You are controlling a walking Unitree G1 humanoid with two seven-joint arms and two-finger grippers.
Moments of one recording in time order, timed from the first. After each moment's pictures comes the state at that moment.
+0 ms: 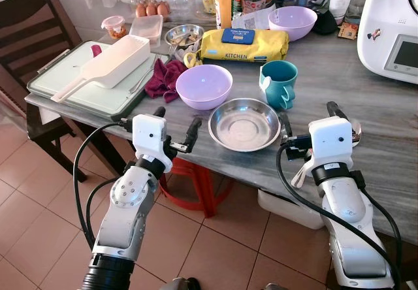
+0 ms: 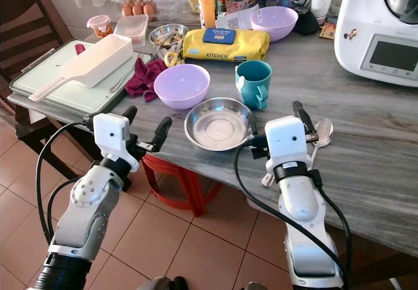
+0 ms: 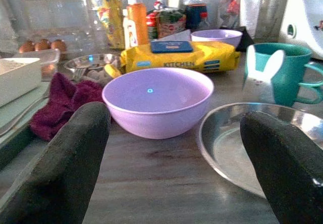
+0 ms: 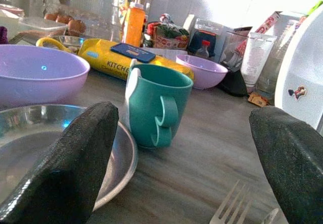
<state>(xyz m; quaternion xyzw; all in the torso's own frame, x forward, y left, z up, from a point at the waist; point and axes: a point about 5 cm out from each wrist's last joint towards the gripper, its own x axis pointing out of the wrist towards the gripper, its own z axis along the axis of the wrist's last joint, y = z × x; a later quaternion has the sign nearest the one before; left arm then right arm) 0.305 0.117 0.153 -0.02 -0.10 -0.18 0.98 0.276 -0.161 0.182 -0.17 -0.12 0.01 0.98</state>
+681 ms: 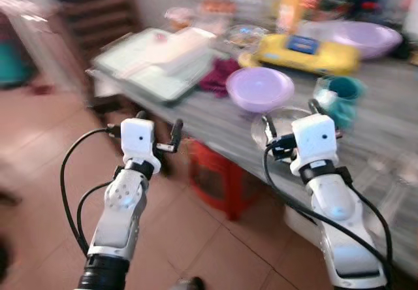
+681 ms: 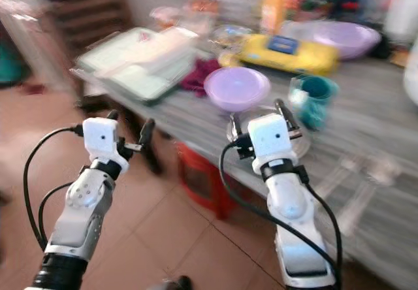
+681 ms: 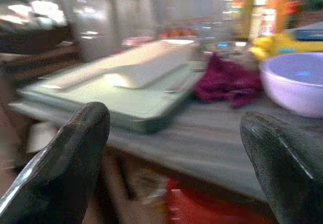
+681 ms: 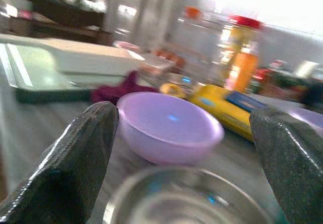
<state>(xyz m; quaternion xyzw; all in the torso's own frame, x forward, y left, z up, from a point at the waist) 0.310 0.135 0.143 0.01 -0.10 -0.10 0.99 0.276 -0.141 0.188 -0.17 -0.13 0.05 0.98</state>
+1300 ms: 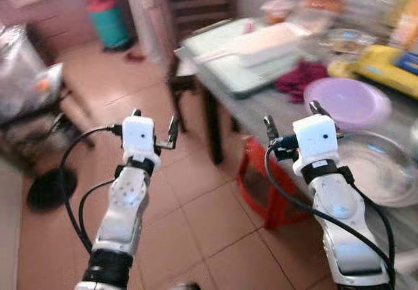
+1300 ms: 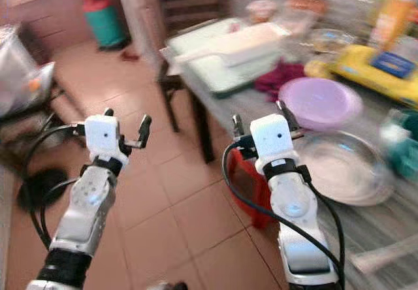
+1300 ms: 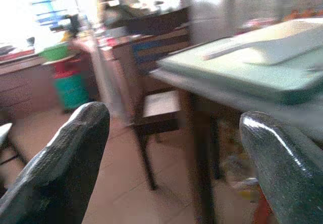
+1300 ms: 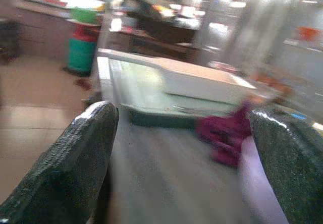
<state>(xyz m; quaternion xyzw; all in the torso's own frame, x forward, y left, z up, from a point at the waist) 0.316 0.142 0.141 0.04 -0.10 -0.05 0.99 0.279 -0.137 0.182 -0.17 -0.12 0.07 0.98</state>
